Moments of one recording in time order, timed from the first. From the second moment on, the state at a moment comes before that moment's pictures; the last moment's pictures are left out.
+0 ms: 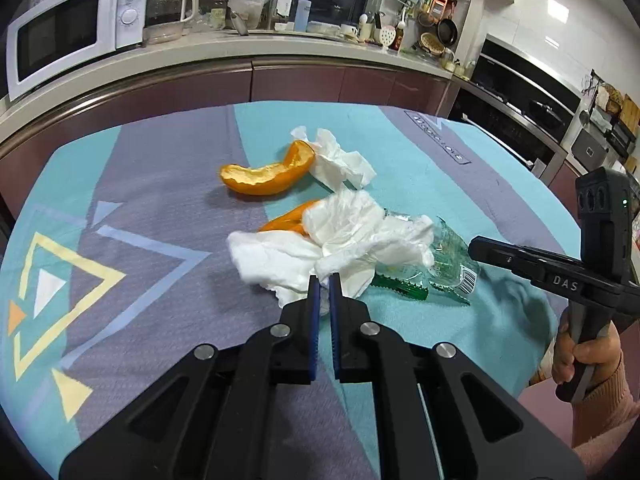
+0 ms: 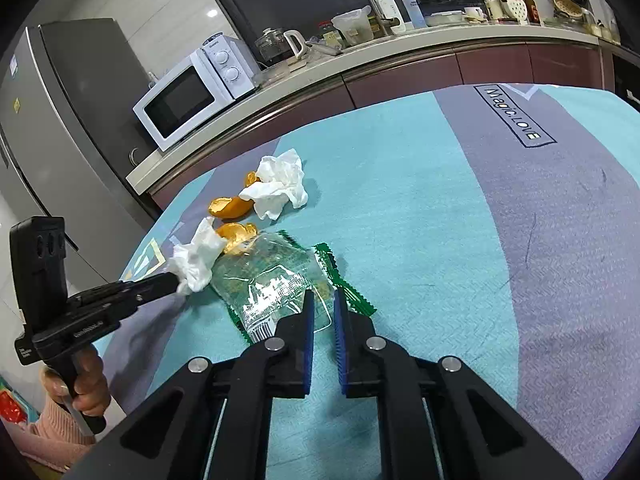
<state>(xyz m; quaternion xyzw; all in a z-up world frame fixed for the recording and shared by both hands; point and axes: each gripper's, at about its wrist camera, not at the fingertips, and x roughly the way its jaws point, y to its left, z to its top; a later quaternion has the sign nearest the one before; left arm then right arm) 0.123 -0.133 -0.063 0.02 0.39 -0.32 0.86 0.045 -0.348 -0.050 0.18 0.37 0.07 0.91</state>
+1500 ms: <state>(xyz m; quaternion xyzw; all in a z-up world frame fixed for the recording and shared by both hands) 0.075 -0.021 -0.023 -0.02 0.34 -0.26 0.91 0.047 -0.257 -0.006 0.08 0.35 0.15 0.92</state>
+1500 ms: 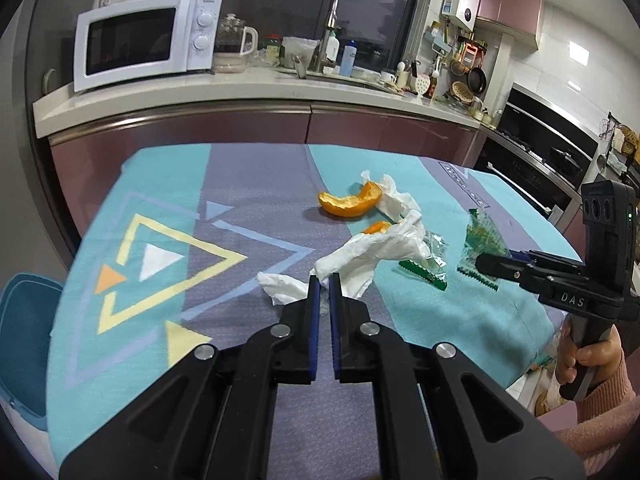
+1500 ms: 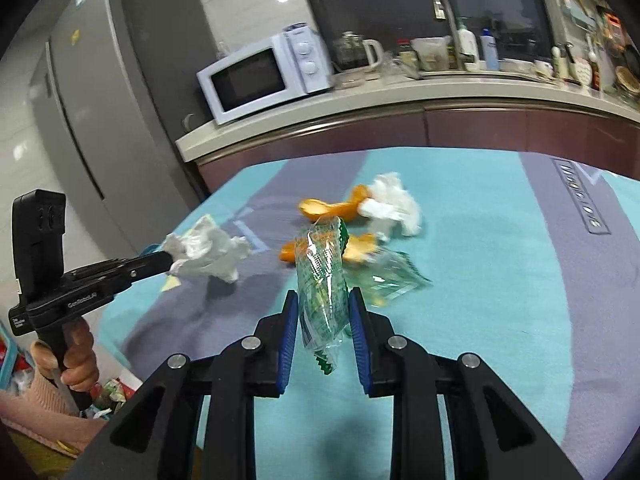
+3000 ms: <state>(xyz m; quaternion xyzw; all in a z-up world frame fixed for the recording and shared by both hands) 0.029 0.116 0.020 -0.06 0.28 -0.12 0.95 0.091 -0.106 0.007 0.04 0.35 0.34 0.87</state>
